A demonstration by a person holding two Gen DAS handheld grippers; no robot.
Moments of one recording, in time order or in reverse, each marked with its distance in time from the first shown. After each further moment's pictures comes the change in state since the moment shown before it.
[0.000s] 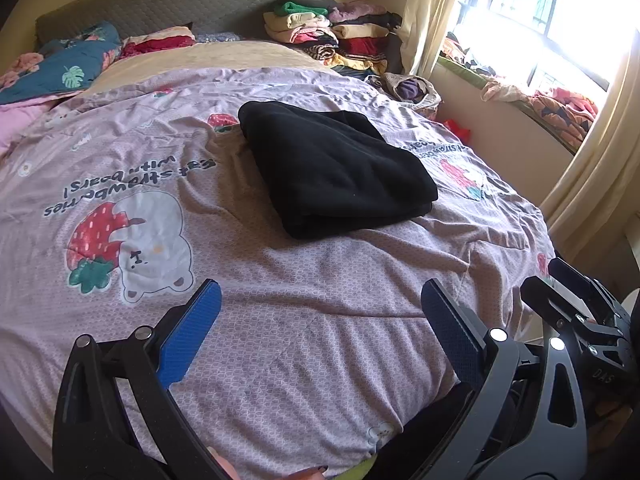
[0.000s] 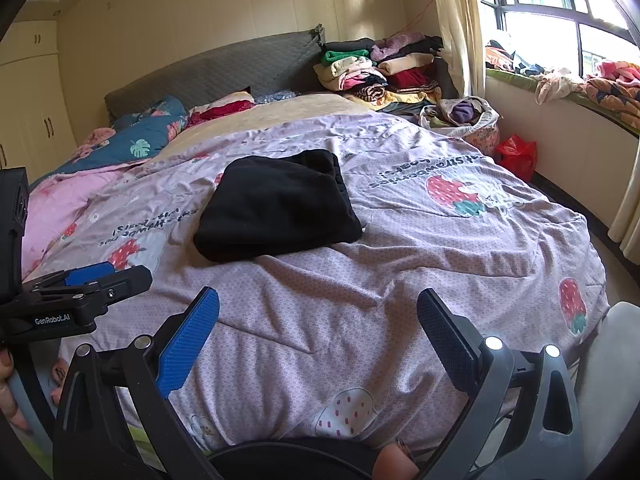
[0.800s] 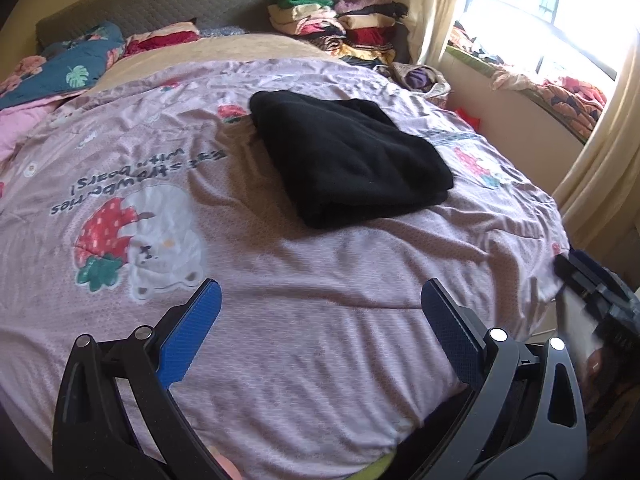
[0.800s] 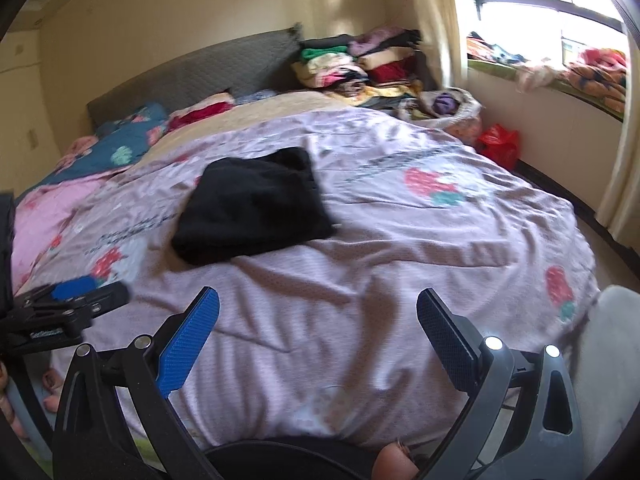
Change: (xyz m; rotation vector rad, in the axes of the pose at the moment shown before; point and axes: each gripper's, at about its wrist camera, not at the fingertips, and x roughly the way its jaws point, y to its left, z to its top) left arm 0.008 0.012 0.000 0.009 0.038 0.050; right arm -0.012 -0.051 -0.005 0.101 -0.005 -0.101
